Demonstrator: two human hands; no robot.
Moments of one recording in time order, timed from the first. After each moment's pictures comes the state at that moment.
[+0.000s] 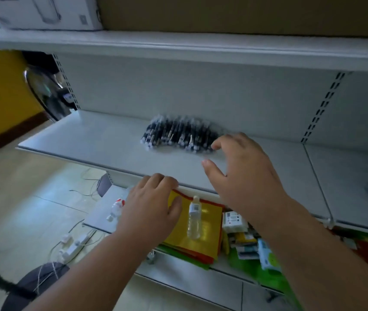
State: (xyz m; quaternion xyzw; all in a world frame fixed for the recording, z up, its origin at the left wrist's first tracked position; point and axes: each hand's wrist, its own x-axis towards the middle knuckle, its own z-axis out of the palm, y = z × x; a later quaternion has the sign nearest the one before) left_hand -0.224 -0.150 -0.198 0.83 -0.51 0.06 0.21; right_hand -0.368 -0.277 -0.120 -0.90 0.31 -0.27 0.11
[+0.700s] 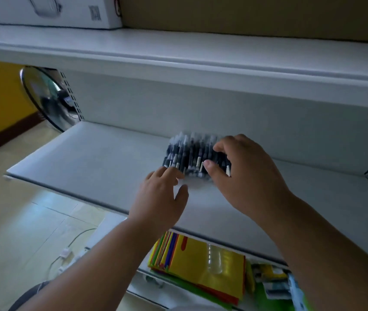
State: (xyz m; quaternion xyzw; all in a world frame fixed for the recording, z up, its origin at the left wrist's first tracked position) left_hand -0.070 -0.235 -0.204 0.83 -0.48 0.01 0.29; right_hand -0.215 -0.347 -0.128 -0.92 0.29 -0.25 0.12
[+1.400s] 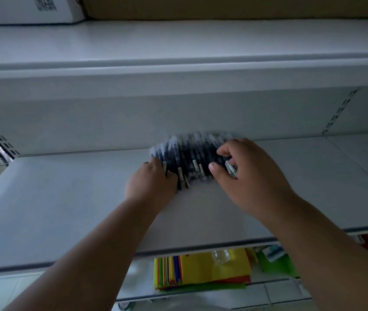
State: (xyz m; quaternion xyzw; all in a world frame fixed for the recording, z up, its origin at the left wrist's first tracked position) left_hand 0.035 -0.304 -0.207 0.83 -0.52 -0.10 0.17; right_hand -0.167 -0.324 -0.152 -0.84 0.47 -0.27 0.10
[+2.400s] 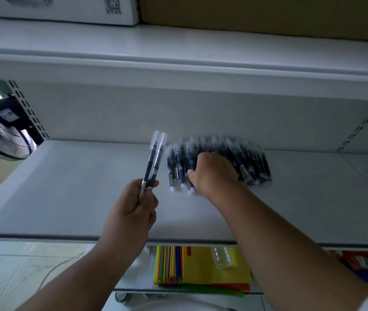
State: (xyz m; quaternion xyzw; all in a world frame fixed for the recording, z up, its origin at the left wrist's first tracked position) left_hand 0.035 -0.188 -0.204 0.58 -0.31 -0.37 0.66; right_hand -0.067 -0.345 -0.179 -0.83 0.55 -0.03 0.09
